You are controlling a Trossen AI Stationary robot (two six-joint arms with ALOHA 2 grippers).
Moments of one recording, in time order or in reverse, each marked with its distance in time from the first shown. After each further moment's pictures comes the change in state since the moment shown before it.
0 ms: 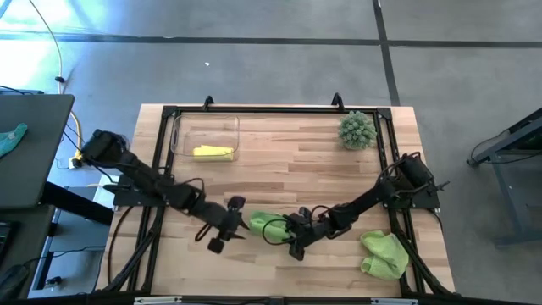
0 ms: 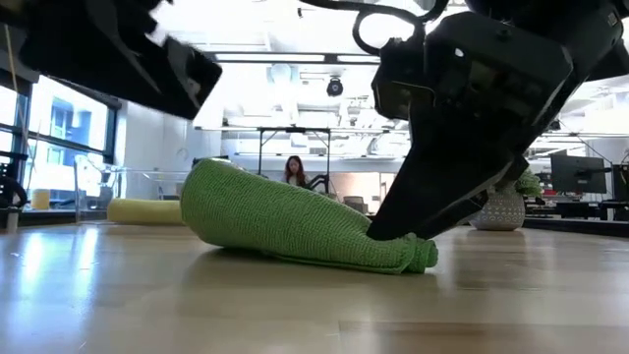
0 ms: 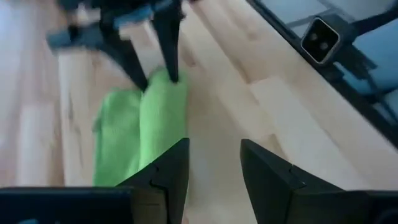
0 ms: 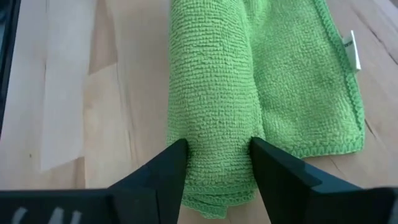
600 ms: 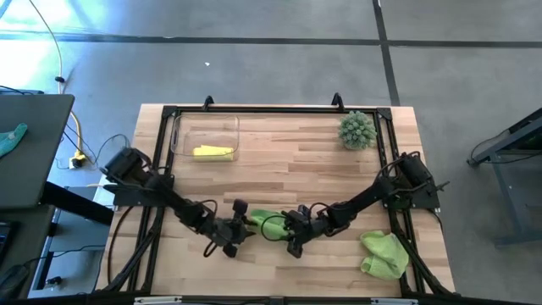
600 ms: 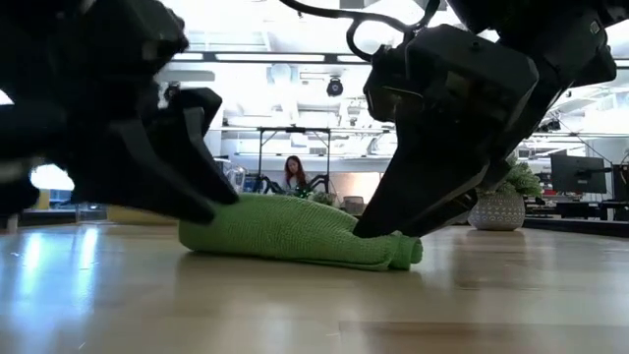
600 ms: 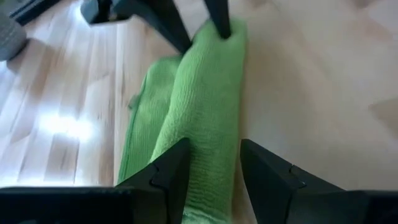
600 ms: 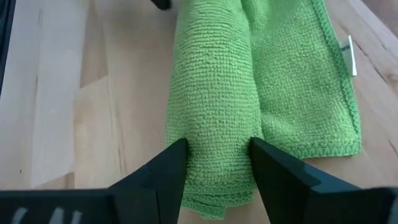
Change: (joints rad) left arm -0.092 0.318 0.005 0.234 -0.434 0.122; right arm -0.029 0.003 -0.001 0.018 0.007 -0.008
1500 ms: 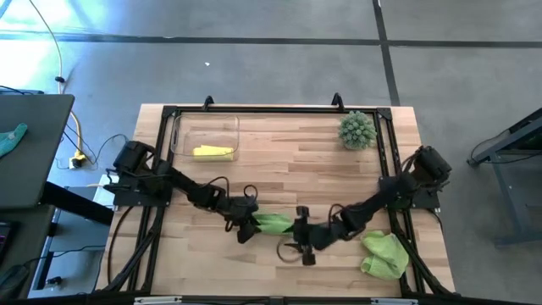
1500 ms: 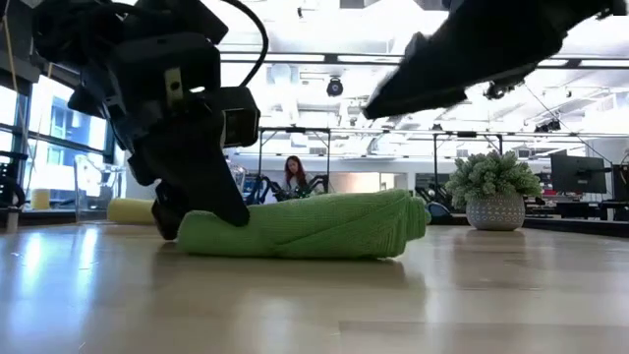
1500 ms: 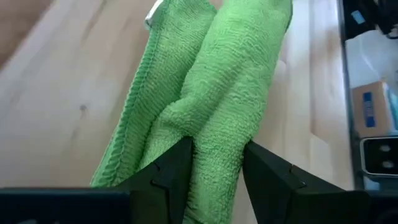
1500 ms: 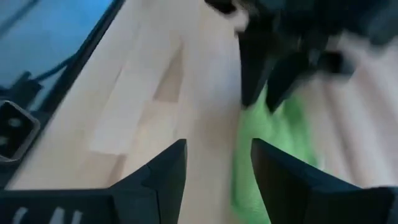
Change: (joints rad) left arm 0.248 0.047 0.003 -0.013 0.614 -0.895; right arm 0.108 -0.178 -0.003 0.054 0.156 -0.553
